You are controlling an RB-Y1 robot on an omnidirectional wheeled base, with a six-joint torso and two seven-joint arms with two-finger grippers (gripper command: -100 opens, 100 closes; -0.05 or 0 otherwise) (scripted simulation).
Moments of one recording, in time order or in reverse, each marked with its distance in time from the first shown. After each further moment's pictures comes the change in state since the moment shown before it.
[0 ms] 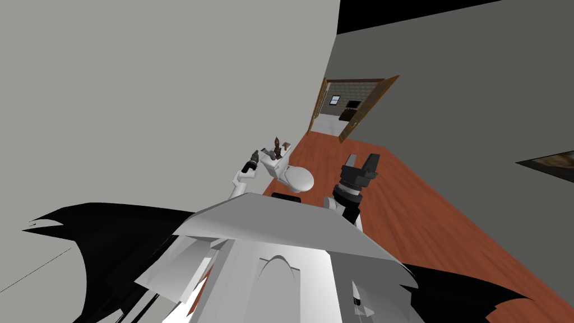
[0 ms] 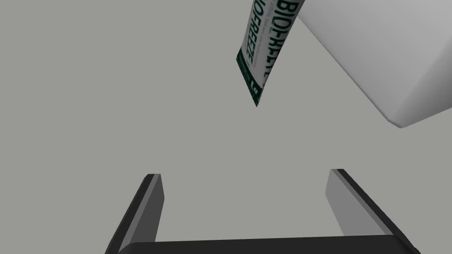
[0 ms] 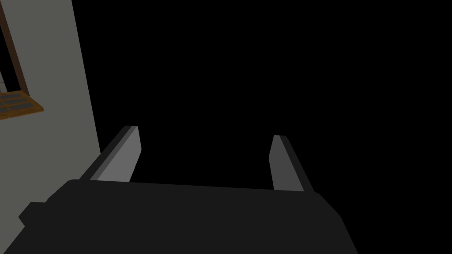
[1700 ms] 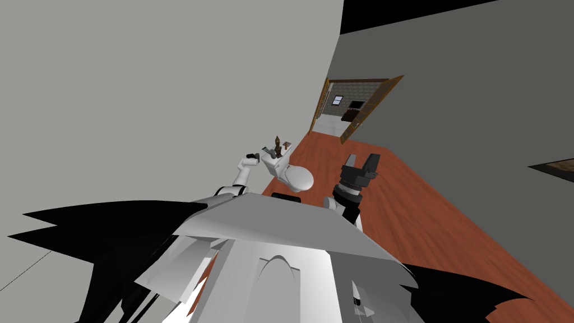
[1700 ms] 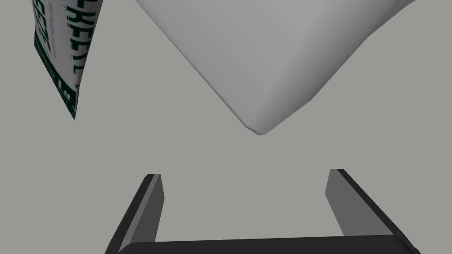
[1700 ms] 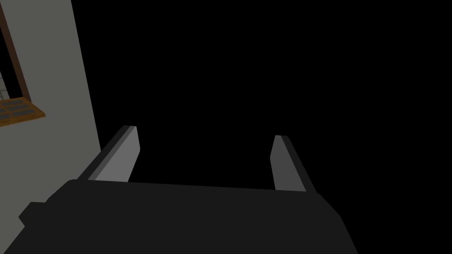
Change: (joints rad) left arm -0.396 0.095 0.085 0.461 0.037 0.464 0.062; right arm 0.000 0.000 0.000 0.000 0.000 0.000 0.000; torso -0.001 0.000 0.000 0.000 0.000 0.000
